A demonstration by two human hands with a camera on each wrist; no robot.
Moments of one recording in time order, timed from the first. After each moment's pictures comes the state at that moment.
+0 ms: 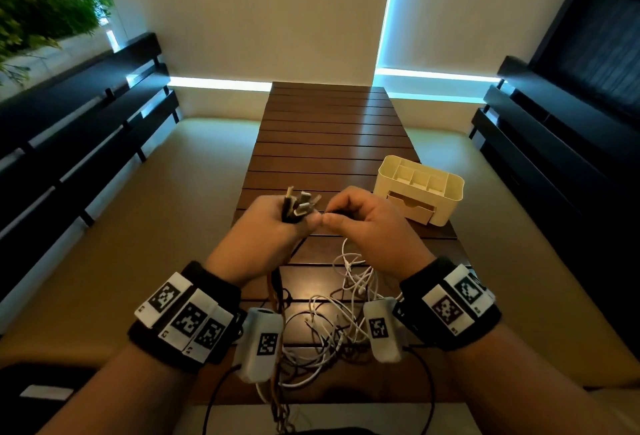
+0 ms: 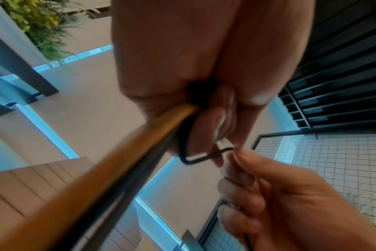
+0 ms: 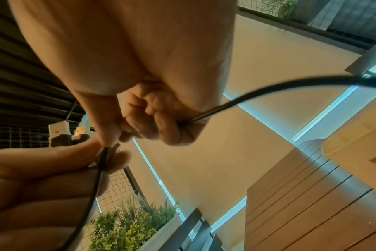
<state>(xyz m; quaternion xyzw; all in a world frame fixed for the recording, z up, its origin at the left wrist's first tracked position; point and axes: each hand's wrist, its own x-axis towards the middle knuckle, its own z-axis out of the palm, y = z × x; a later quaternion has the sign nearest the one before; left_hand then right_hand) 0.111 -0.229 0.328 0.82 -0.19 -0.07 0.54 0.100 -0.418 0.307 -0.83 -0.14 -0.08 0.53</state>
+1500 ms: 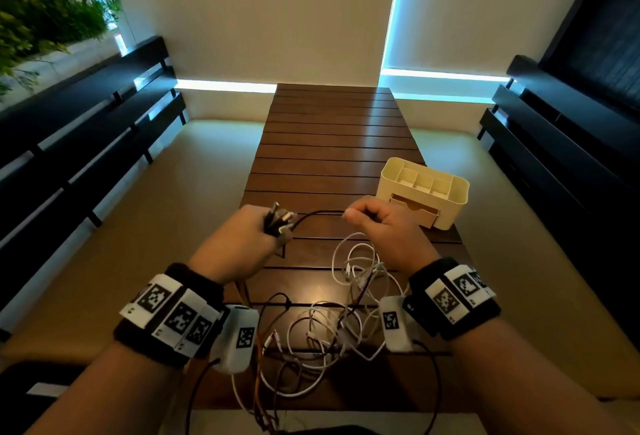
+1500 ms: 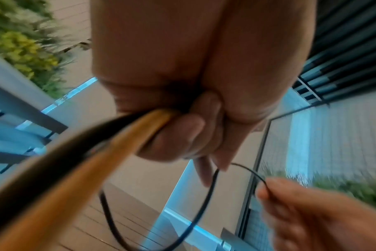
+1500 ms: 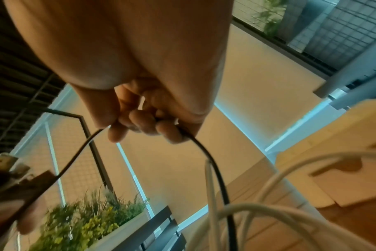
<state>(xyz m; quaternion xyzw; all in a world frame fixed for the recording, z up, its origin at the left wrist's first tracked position) 0.128 -0.219 0.317 0.91 -0.13 -0.08 0.39 0.121 -0.455 0.282 -0.87 -0.09 -0.09 0.48</state>
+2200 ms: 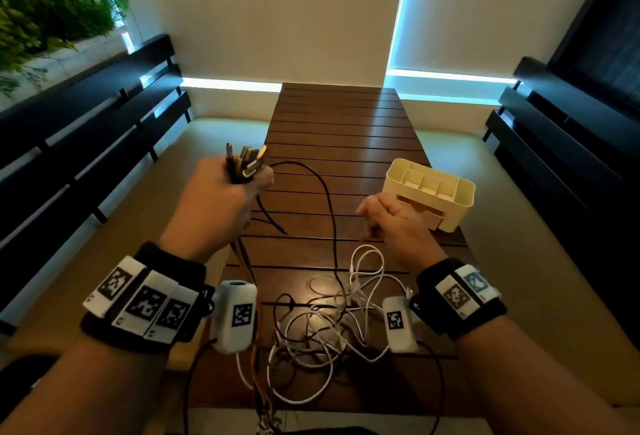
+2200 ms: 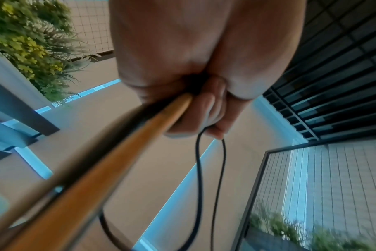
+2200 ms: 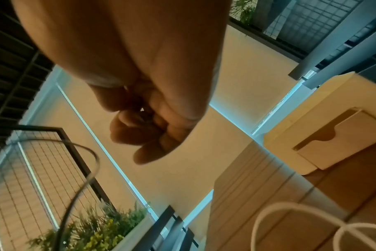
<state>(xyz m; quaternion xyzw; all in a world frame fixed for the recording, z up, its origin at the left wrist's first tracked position) 0.133 -0.200 0.353 0.80 -0.09 0.05 0.59 0.132 -0.460 0.273 -0.80 -0.04 -0.03 0.60</state>
